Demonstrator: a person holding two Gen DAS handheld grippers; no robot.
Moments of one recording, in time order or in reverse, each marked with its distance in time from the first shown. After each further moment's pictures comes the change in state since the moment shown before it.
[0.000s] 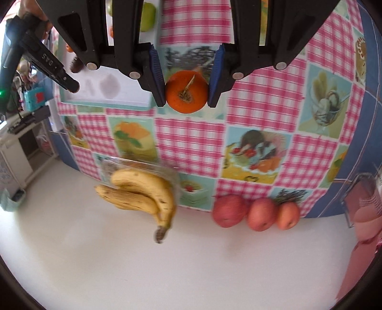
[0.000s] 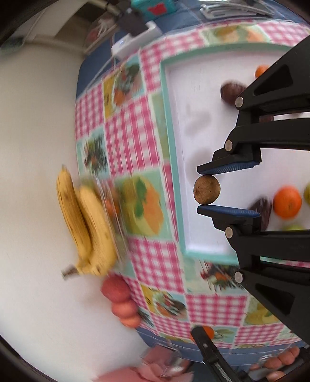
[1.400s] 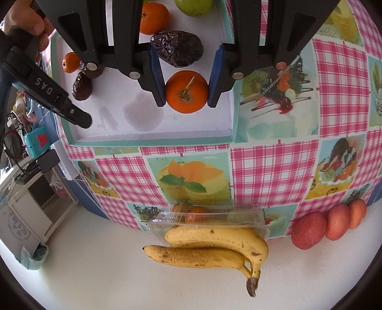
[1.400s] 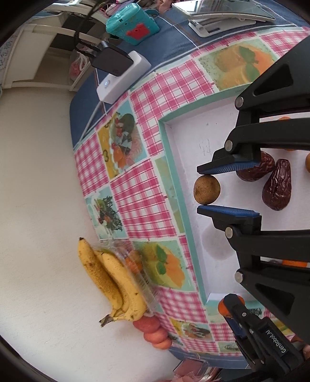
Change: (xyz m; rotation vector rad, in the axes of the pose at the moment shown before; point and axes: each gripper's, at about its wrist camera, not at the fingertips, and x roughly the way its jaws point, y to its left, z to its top) left arm 0.085 -0.087 -0.042 0.189 0.118 -0.091; right arm 0.009 -0.075 -0.002 0.103 -0.053 -0.039
